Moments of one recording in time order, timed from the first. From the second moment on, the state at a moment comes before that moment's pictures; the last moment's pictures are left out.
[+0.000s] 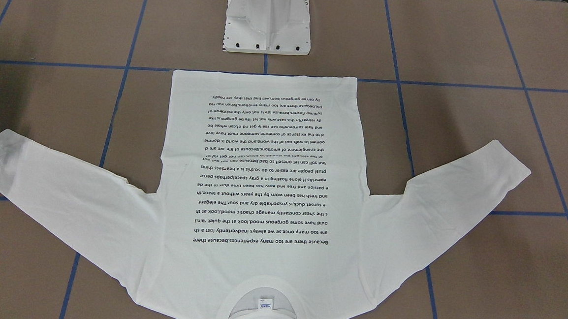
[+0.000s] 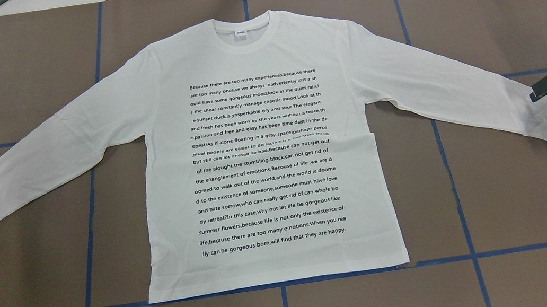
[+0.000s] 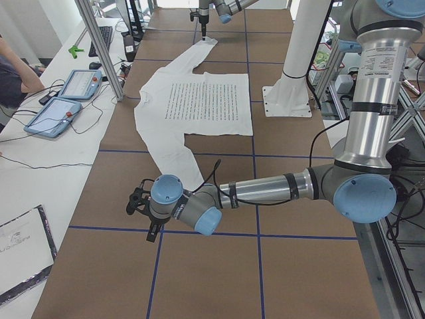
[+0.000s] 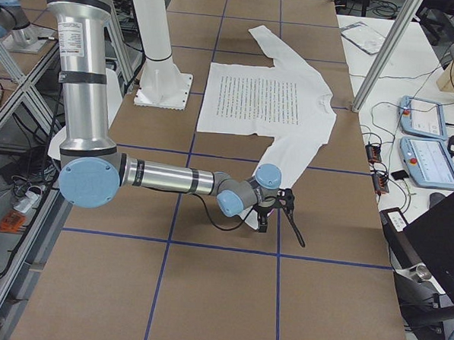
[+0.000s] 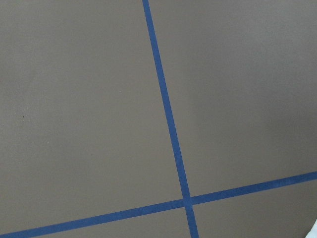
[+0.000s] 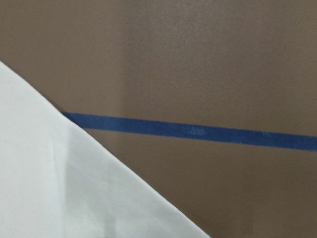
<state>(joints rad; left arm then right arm) -1.49 -1.66 -1.28 -2.29 -2.32 -0.23 1.14 -1.51 1.35 -0.94 2.25 0.54</state>
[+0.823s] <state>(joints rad) -1.49 -1.66 -1.28 -2.29 -2.32 -0.23 1.13 -1.55 1.35 -0.95 2.25 0.54</state>
